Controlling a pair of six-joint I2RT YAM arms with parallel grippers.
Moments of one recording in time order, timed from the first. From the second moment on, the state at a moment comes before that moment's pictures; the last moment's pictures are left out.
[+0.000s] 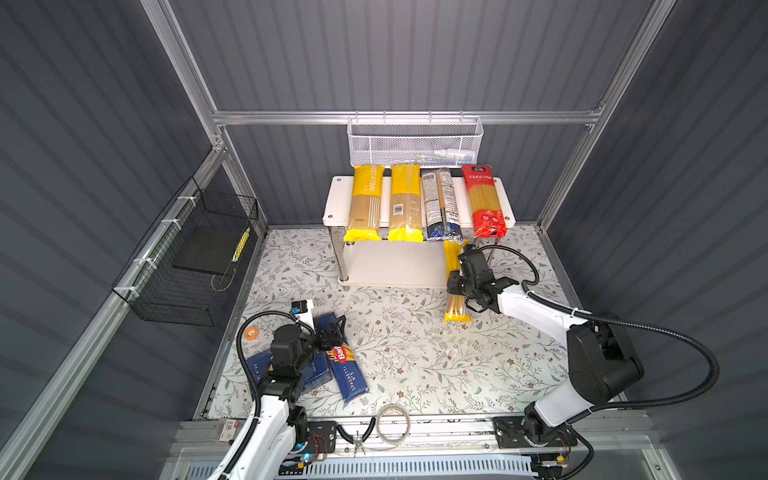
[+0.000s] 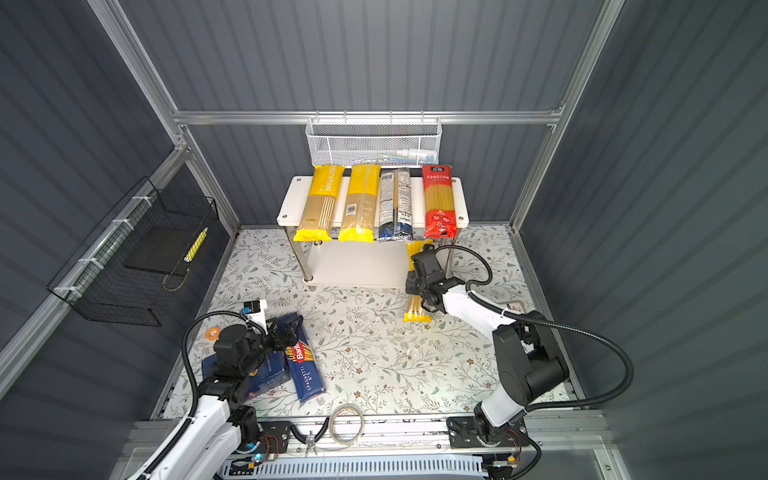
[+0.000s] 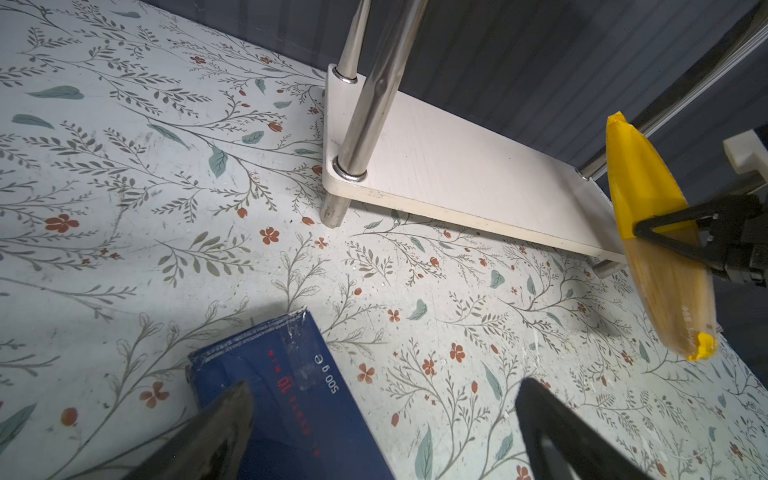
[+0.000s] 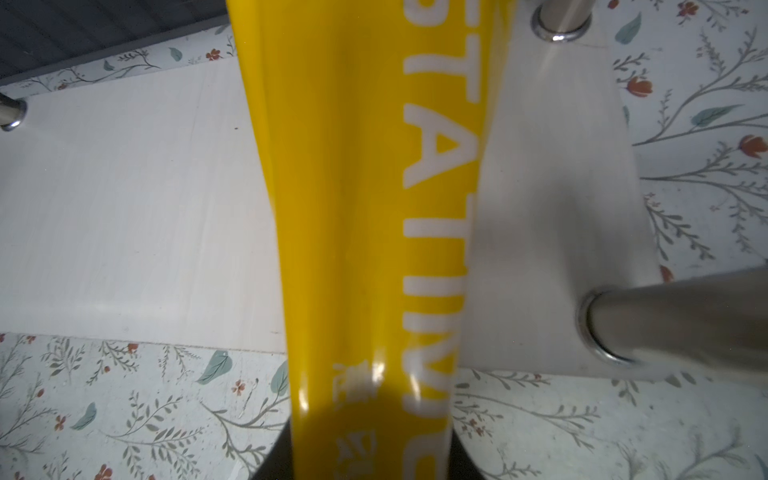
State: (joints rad) left arm -0.14 0.66 0.17 0.11 0.25 -0.33; right arm 0.45 1.61 1.03 -0.21 0.18 0.47
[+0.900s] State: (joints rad) left arm -0.14 0.66 0.17 0.12 0.26 -0.33; right arm 0.43 1.74 1.16 -0.21 0.22 0.52
